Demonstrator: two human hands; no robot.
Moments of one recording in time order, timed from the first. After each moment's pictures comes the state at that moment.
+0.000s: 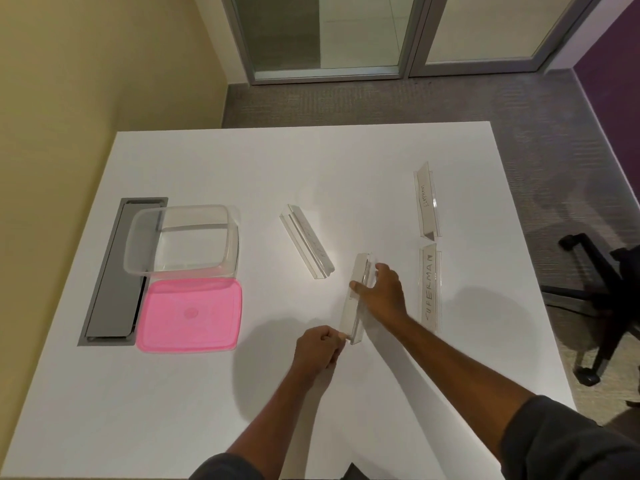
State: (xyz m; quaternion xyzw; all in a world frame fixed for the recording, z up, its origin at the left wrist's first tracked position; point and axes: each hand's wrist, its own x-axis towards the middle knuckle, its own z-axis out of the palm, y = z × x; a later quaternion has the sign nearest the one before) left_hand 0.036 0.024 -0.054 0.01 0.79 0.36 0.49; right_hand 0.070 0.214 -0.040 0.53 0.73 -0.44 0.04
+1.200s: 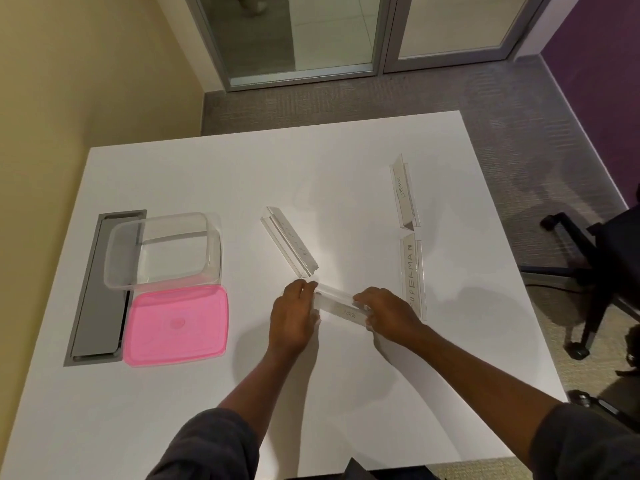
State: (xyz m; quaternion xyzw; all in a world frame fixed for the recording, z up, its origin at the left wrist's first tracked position) left_hand -0.012 0.040 -0.049 0.42 0.88 0.13 0.17; right_hand 0.147 0.229 -0.041 0.26 0.90 -0.30 0.17
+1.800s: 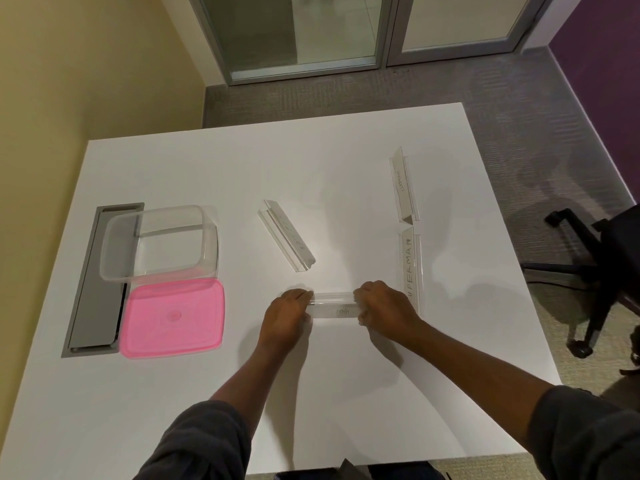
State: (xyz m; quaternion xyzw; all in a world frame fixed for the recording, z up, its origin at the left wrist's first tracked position) left_hand -0.013 0.028 -0.061 0.46 0.86 0.09 0.21; right_hand 0.152 0.228 -0.052 0.20 0.95 -0.18 0.15
